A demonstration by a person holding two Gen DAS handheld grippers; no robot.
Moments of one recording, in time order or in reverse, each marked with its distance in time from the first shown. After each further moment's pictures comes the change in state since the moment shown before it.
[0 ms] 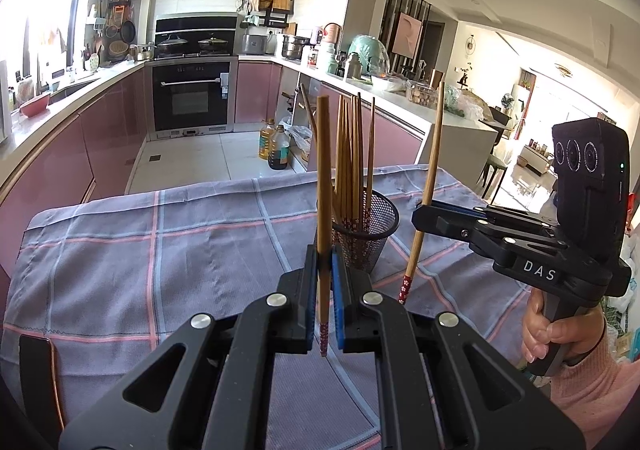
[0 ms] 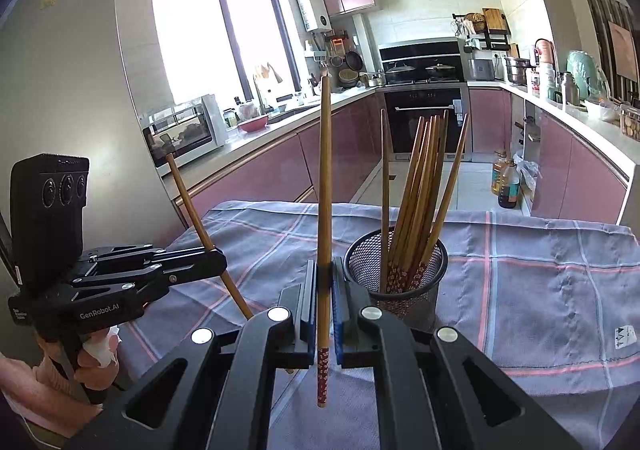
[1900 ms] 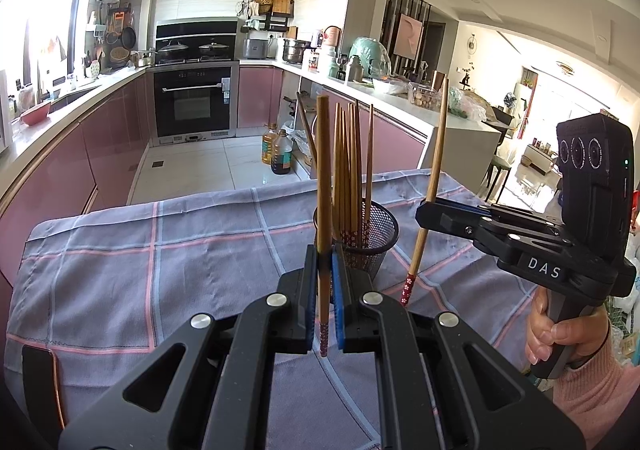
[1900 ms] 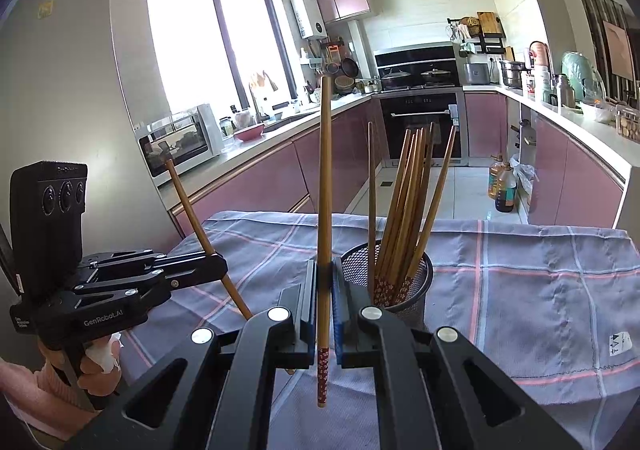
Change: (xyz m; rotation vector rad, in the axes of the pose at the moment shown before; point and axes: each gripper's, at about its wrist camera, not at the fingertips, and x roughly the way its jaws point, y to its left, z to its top) left arm 0.006 -0.007 0.005 0.015 -0.013 0.018; right arm -0.002 -0.004 0.006 0.011 -0.025 -0.011
